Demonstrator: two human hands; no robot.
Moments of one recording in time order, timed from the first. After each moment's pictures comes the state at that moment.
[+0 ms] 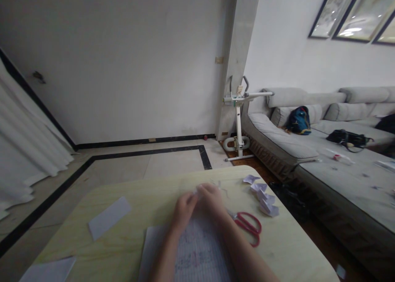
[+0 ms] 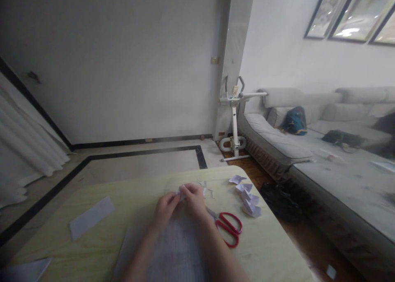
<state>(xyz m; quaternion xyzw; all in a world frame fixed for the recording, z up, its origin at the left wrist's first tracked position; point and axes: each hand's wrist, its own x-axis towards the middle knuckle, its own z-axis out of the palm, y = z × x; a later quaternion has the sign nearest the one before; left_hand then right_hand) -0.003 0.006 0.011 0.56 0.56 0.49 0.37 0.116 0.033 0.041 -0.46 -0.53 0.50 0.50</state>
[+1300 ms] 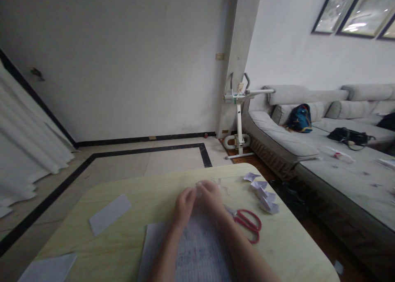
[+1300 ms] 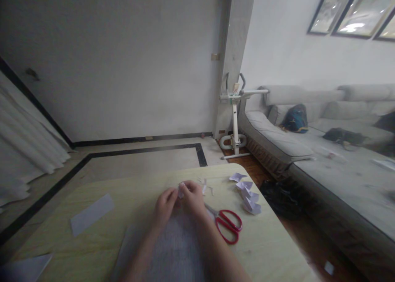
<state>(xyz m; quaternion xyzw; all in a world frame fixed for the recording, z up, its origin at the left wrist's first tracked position) 0.000 0.005 0.013 0.56 0.55 0.53 0.33 0.112 0.033 0.032 -0.46 -0.56 0.46 0.51</state>
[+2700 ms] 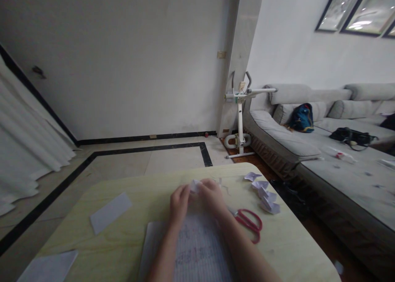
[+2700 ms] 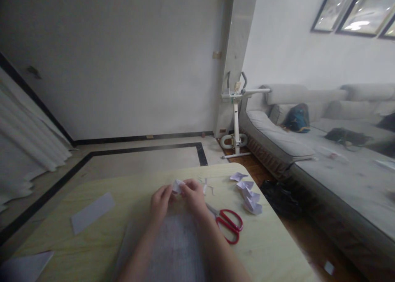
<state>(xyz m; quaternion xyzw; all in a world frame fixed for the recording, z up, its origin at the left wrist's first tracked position) -0.010 0.005 0.021 0.48 0.58 0.57 0.34 0.113 0.035 0.031 -0.44 -0.50 0.54 0.52</state>
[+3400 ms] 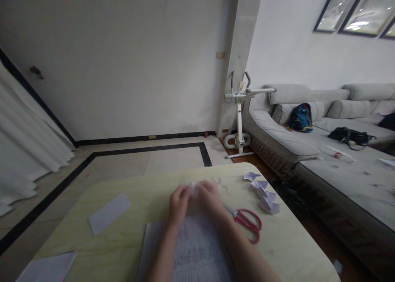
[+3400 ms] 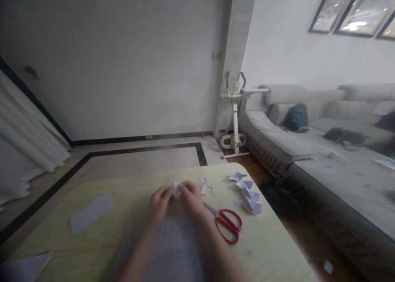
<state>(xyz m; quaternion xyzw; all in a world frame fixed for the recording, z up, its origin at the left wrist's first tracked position) -0.011 0.004 0.022 0.49 0.57 0.56 0.35 0.110 0.028 0.037 -0.46 -0.55 0.49 0.49</state>
